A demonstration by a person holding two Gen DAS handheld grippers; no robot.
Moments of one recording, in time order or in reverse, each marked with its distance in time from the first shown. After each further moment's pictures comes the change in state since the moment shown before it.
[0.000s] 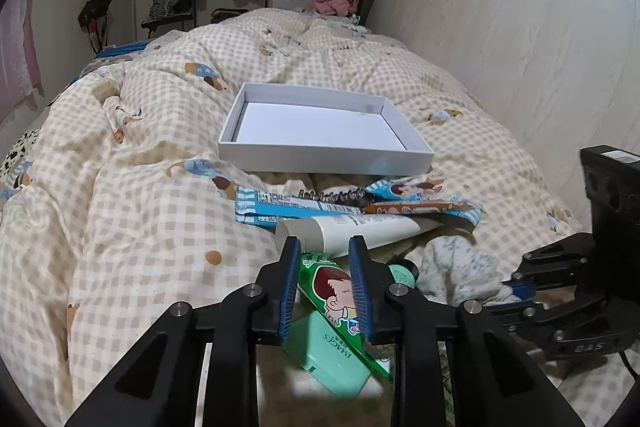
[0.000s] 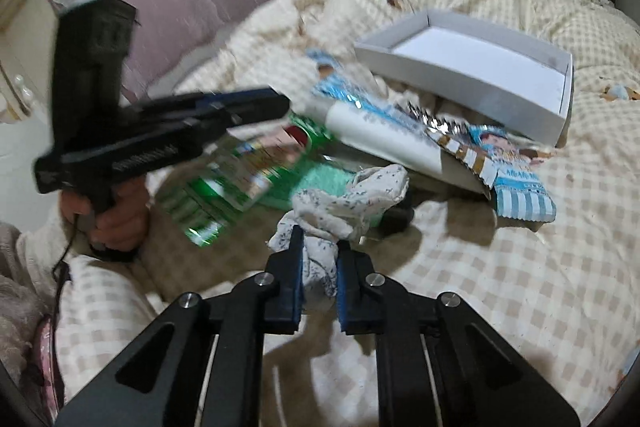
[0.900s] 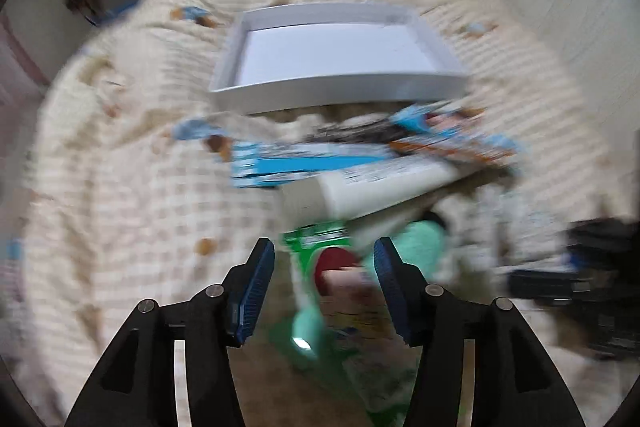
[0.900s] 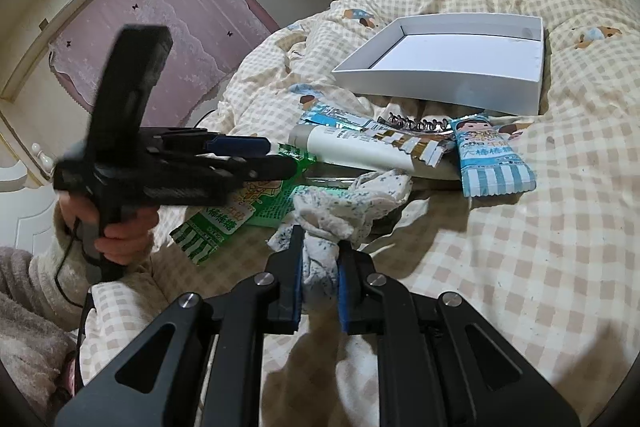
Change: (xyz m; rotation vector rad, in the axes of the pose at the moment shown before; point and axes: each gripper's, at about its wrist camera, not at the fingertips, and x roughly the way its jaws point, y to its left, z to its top) left arm 0.054 -0.024 0.045 0.110 0.364 0.231; right arm -0.012 -0.034 -0.010 0.181 -0.119 0.095
